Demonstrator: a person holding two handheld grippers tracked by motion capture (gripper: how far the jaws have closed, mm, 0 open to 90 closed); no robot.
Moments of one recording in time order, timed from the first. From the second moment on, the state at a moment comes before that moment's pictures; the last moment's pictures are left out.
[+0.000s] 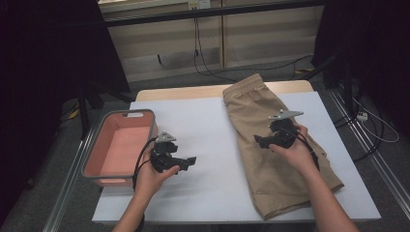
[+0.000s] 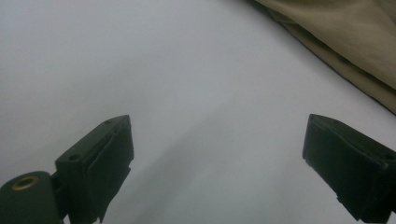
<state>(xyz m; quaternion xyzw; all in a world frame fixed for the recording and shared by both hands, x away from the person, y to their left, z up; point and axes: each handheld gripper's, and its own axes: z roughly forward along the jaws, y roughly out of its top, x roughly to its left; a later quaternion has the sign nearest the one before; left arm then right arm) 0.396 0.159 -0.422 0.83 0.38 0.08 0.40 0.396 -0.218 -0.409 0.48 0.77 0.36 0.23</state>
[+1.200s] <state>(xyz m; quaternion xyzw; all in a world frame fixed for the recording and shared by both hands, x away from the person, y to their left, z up) 0.392 0.156 -0.422 0.83 0.38 0.09 0.40 0.413 -0.133 -0.436 0.38 0.83 0.35 0.21</state>
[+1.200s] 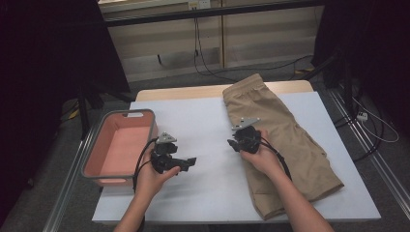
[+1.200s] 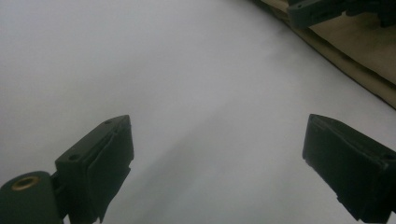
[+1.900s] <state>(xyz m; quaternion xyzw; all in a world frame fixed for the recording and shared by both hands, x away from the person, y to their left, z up) 0.392 0.156 -0.423 0.83 0.38 0.09 0.40 0.433 -0.156 -0.460 0.45 0.80 0.32 0.22</state>
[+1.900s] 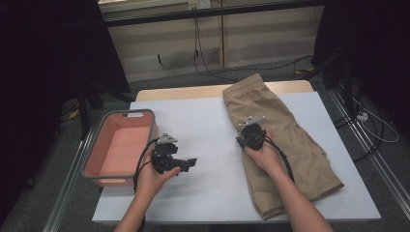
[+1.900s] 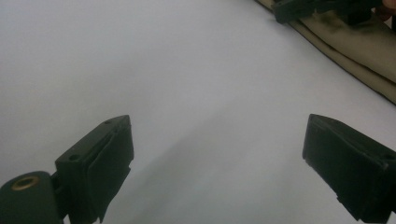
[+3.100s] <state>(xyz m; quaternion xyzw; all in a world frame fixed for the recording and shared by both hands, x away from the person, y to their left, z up) 0.391 0.158 -0.422 0.83 0.38 0.09 0.40 0.421 -0.126 -0.452 0.40 0.81 0.35 0.23</state>
